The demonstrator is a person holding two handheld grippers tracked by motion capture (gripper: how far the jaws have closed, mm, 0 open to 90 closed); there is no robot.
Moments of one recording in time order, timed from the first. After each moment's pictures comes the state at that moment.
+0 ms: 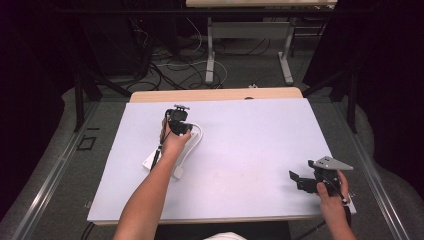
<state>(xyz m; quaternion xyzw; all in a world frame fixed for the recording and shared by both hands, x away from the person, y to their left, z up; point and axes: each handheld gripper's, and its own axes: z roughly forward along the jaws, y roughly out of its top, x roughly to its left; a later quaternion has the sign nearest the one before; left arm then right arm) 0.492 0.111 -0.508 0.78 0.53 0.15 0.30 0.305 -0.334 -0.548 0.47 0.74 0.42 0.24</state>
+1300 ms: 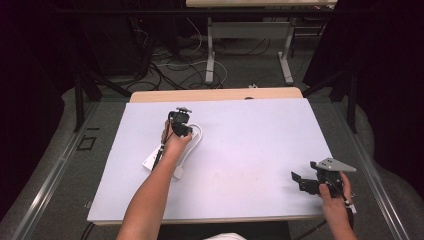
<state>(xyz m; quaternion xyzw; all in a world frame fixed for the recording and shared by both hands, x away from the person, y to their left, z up) 0.498 0.105 -0.523 0.79 0.53 0.15 0.27 0.300 -0.338 -0.549 0.48 0.73 0.42 0.24</state>
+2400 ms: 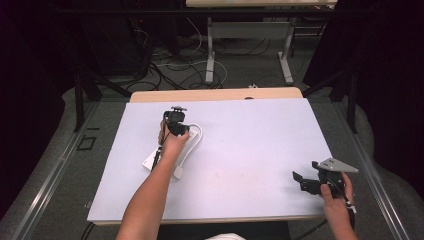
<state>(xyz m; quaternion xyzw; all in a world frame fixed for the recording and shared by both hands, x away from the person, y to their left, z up) 0.495 0.118 -0.517 0.76 0.56 0.15 0.29 0.298 -0.340 -0.547 0.48 0.73 0.42 0.25</state>
